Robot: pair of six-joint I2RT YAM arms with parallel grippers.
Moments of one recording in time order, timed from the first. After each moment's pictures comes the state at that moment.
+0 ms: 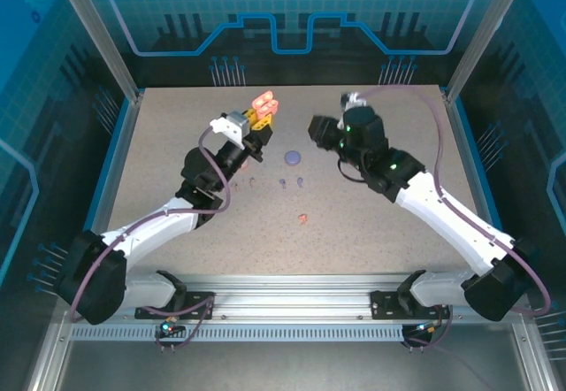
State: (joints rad) left arm -0.52 1.27 0.71 0.86 0.05 -0.07; right arm 0.63 1.29 1.17 -0.34 0.17 0.73
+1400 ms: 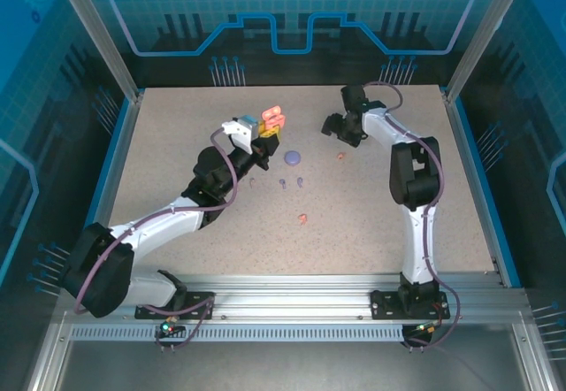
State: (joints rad) left arm -0.54 1.33 0.72 0.74 0.06 -0.15; right arm 0.23 2.26 1.84 -0.68 -0.12 0.60
